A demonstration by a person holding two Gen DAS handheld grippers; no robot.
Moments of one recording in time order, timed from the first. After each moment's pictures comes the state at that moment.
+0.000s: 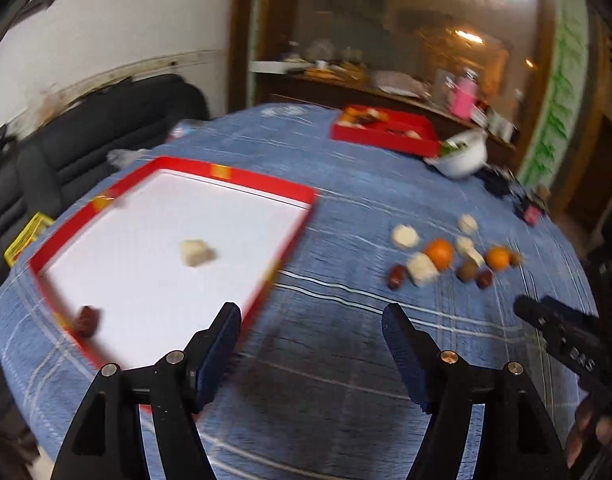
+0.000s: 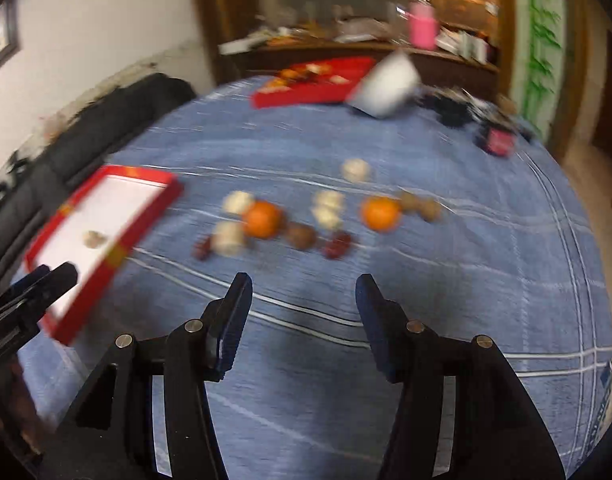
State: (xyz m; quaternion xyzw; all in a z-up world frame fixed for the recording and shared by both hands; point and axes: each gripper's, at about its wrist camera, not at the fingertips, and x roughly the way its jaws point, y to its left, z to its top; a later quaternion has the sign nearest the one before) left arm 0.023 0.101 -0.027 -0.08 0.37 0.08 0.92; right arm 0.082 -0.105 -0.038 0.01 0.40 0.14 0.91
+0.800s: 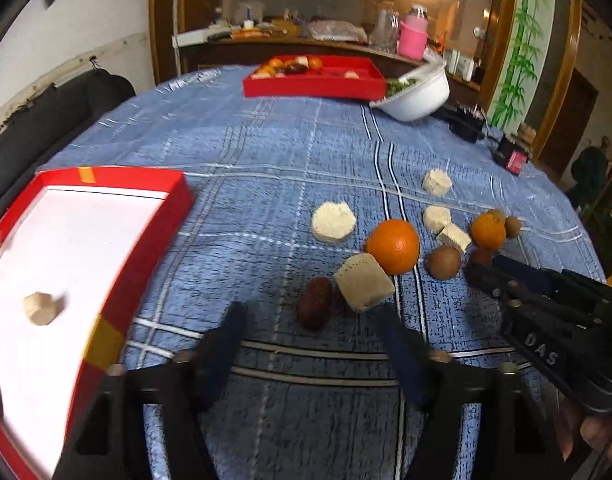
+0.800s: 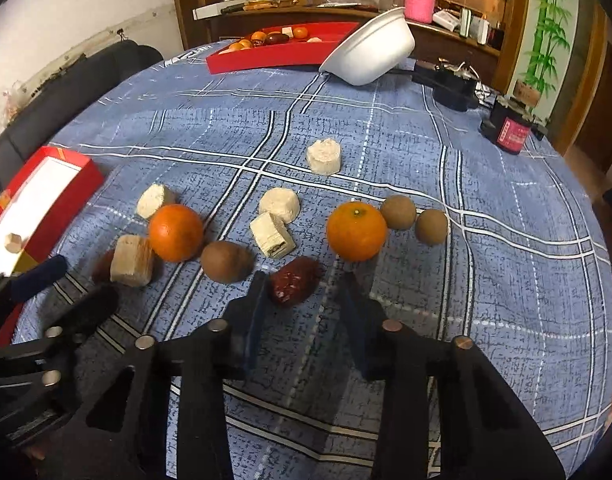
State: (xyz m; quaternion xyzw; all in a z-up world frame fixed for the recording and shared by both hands) left arm 0.125 0.051 -0.075 -0.04 0.43 -0.01 0.90; right arm 0.155 -0.098 -0.078 -0.04 0.44 0.10 0.89
